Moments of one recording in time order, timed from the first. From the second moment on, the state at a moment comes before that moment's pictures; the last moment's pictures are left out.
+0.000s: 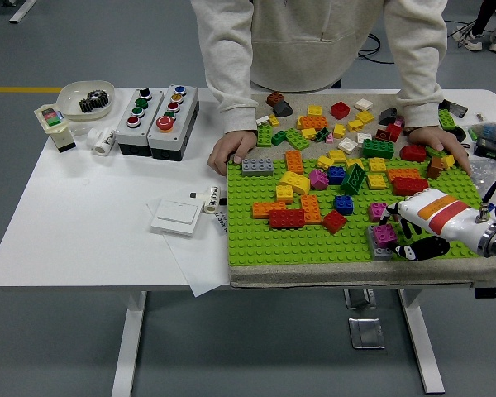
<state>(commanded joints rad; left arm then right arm) -0.19 0.10 -0.41 -0.33 0.41 0.31 0.24 0.57 -0.68 0.62 1.25 -1.99 -0.10 0.20</state>
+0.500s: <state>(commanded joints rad) -0.19 0.10 -0.41 -0.33 0.41 0.31 0.24 0.56 -0.66 0.62 1.24 -1.99 -0.10 0.20</state>
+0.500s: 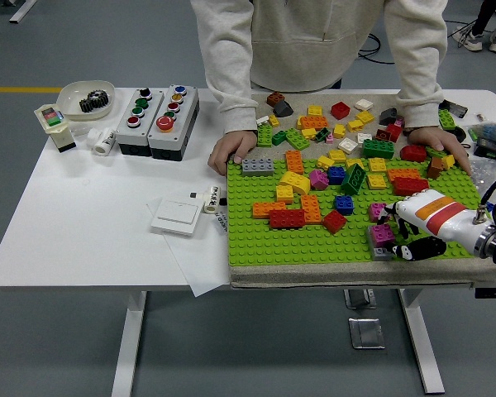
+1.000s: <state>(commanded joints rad) -0.18 0.10 -0.41 -0.33 0.42 0.31 0.24 0.56 -0.66 0.63 1.24 -2.00 -0.10 0.20</state>
